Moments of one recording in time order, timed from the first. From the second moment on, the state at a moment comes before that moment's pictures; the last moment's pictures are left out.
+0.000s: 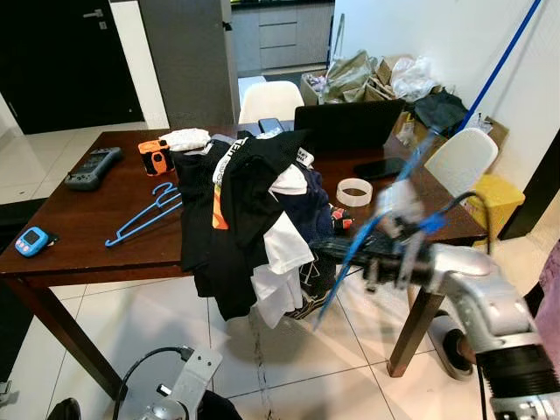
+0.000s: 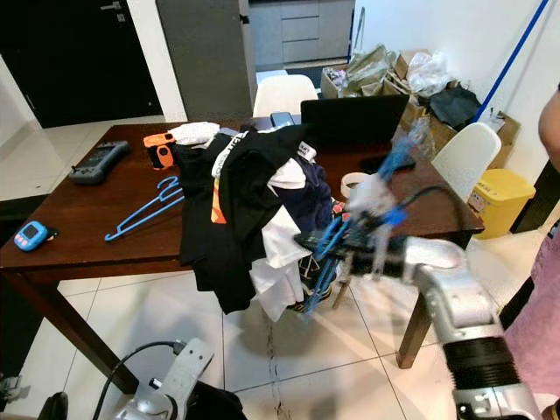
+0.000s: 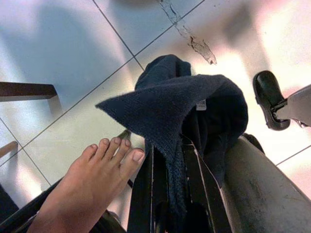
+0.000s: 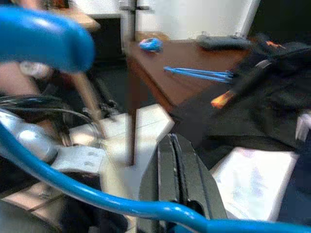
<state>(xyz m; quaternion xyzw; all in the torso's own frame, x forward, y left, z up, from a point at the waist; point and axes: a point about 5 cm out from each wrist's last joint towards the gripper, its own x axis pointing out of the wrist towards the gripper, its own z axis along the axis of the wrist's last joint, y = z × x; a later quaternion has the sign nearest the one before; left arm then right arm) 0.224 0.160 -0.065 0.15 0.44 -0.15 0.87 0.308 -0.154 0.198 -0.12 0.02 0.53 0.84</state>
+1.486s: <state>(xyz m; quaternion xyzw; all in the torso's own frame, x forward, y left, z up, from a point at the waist) 0.224 0.158 -0.065 0.15 0.44 -0.16 0.87 0.330 -0.142 0.221 -0.18 -0.03 0.41 0.90</state>
